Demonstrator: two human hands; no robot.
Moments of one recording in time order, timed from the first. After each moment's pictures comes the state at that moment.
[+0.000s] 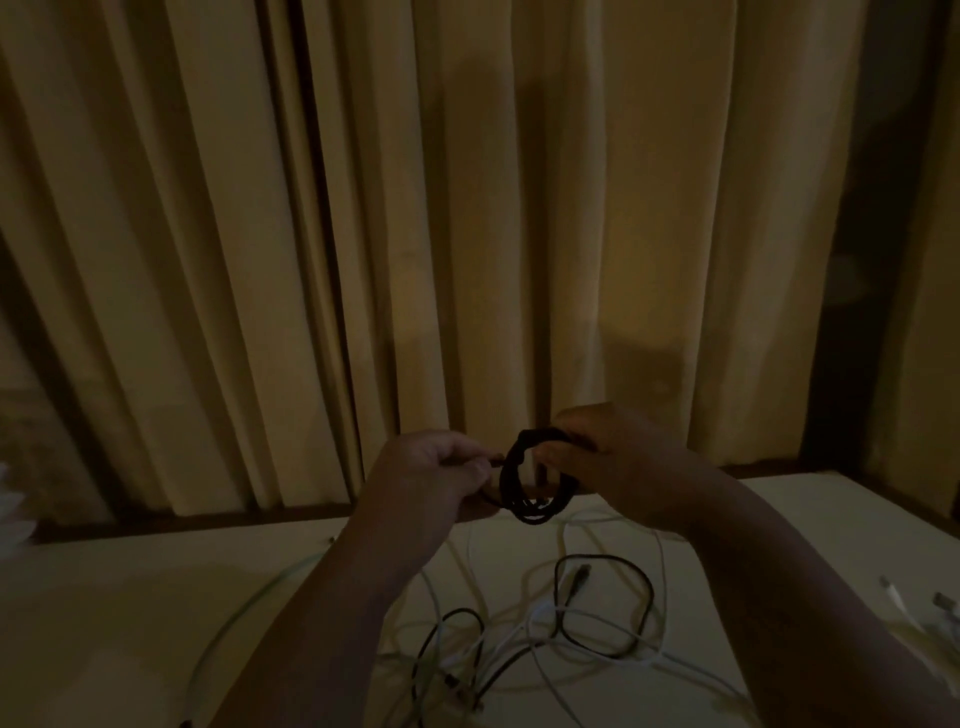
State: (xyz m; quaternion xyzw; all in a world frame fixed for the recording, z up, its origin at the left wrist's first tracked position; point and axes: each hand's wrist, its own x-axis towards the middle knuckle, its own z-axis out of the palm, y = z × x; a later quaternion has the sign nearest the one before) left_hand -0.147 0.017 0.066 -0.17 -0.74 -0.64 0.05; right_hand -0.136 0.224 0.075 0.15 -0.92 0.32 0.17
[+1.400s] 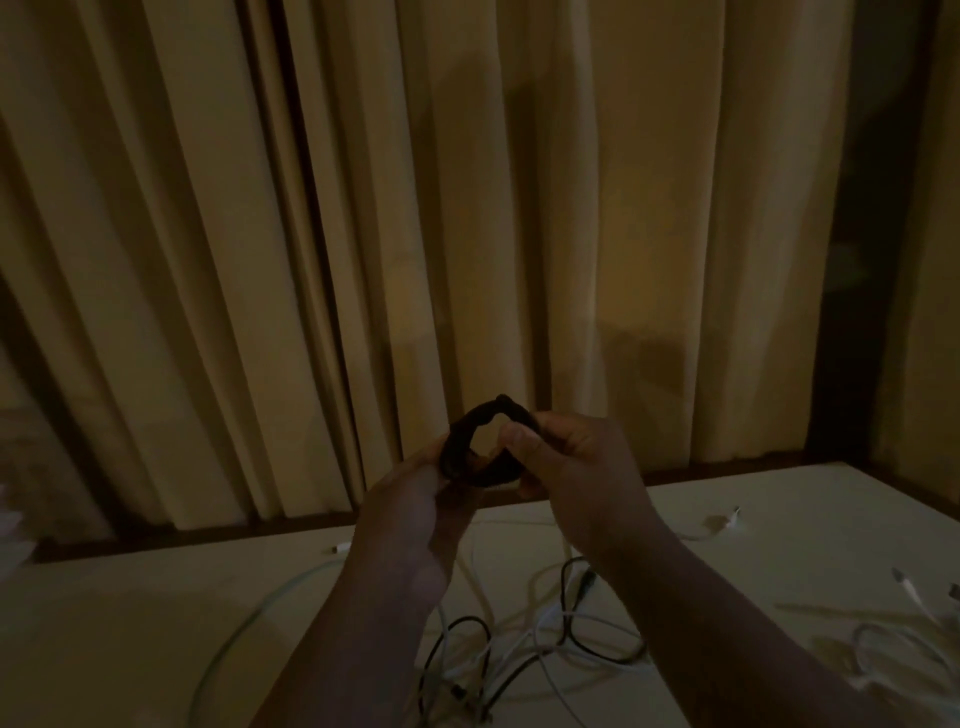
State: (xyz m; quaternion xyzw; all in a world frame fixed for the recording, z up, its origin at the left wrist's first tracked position) left_hand -0.159 0.030 0.053 0.01 -0.49 -0.87 -0.02; right_hand -0.140 0.172 0.049 0.12 -0.72 0.64 0.26
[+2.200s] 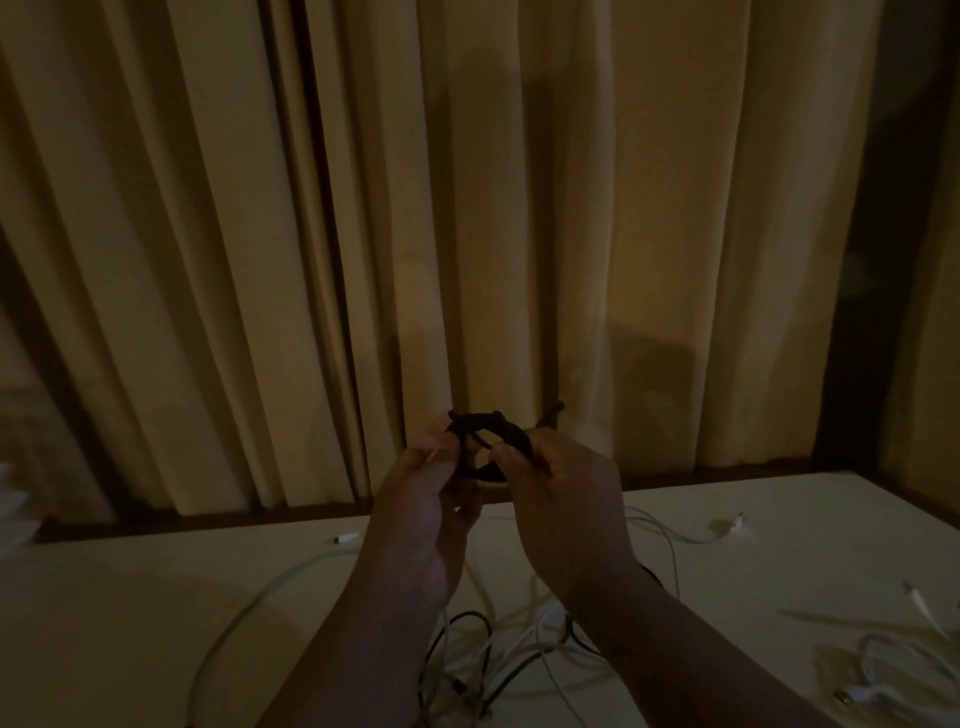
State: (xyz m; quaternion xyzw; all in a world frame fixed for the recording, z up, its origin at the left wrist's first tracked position) left_hand -0.171 0.031 0.036 -0.07 -0.47 -0.88 -0.02; right_hand -0.138 0.147 0.031 0.07 -0.79 0.51 0.35
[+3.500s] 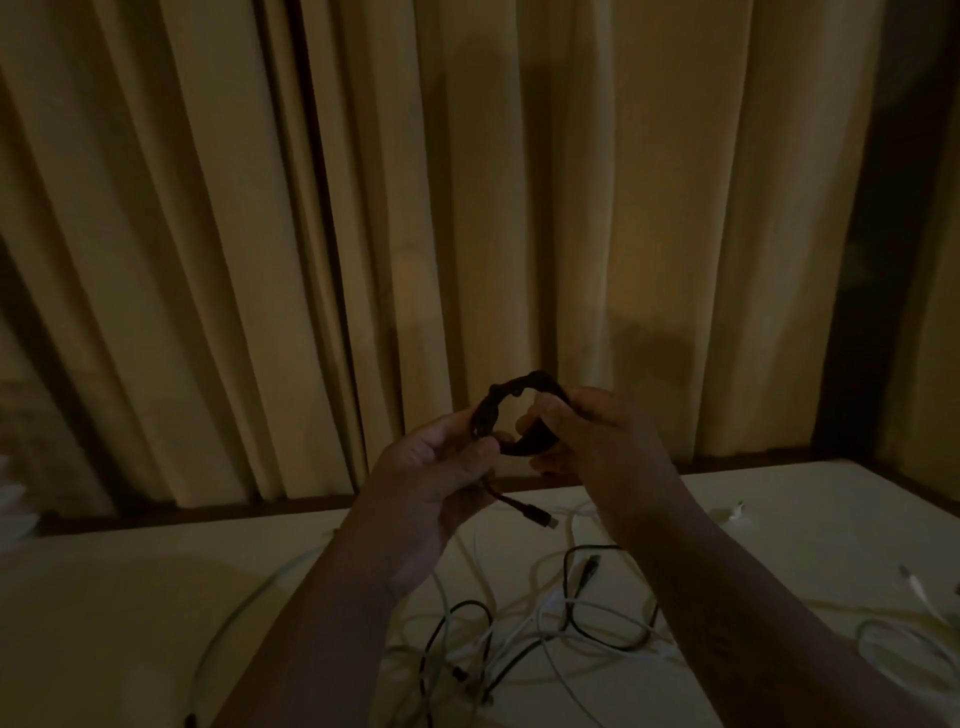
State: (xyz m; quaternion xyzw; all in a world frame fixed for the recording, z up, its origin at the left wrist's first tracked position) left_hand -0.168 0.011 0.044 -0.22 -0.55 -0.80 -0.08; right_hand -0.149 0.185 0.051 0.06 -0.69 0.69 0.21
